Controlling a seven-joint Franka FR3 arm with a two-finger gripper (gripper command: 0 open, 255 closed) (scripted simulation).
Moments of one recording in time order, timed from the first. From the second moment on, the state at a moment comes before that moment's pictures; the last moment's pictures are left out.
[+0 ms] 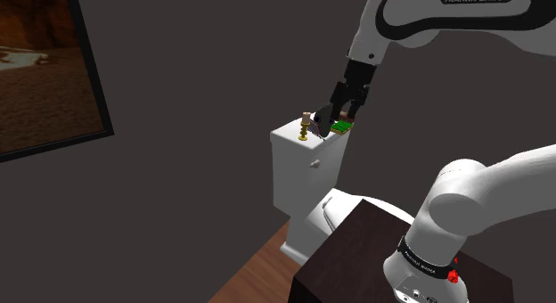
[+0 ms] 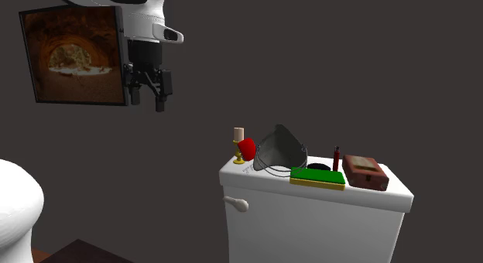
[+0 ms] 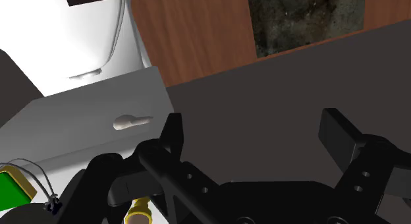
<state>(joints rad) -0.02 -0.77 -0.06 -2.43 0.10 1.70 0.04</state>
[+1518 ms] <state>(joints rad) -0.06 -0.33 -0.47 -2.30 0.14 2.23 -0.44</state>
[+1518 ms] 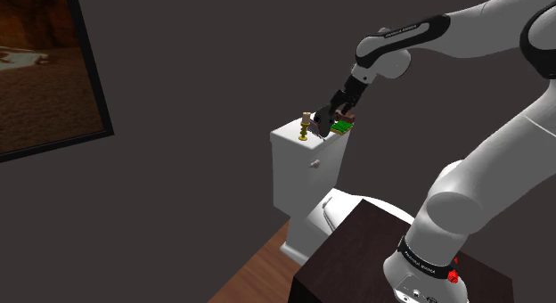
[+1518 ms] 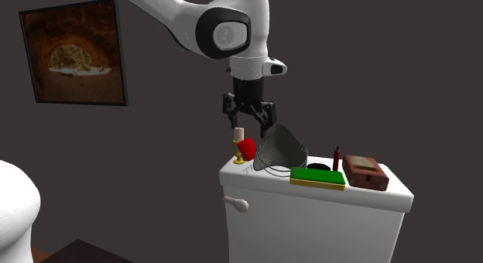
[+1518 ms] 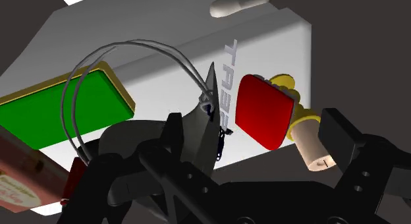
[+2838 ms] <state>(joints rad) -0.03 -0.23 -0.54 -2.33 0.24 2.35 -0.56</state>
